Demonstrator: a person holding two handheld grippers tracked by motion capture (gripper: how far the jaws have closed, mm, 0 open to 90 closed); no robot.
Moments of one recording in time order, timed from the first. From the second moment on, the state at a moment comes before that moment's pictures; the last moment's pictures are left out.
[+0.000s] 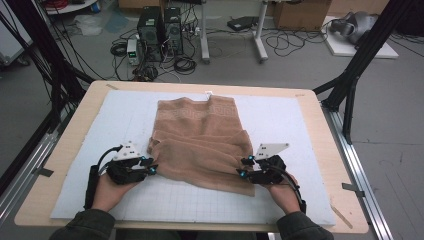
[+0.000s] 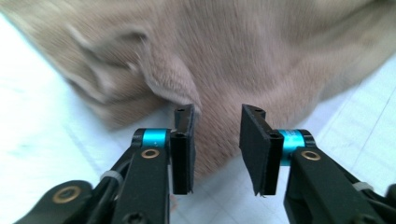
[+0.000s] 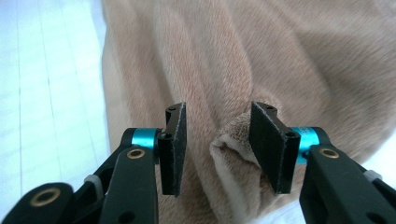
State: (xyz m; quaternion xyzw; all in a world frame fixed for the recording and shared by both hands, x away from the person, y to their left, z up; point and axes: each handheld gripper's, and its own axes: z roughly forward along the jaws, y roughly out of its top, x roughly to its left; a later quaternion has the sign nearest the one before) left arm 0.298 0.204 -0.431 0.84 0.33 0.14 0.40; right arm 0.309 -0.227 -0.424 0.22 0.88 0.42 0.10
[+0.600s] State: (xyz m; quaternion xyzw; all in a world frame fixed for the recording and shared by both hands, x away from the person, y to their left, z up) left arm 0.290 0.192 -0.435 0.86 0.32 0.14 0.38; right arm 0.310 -0.228 -0.440 0.22 0.88 0.41 0.11
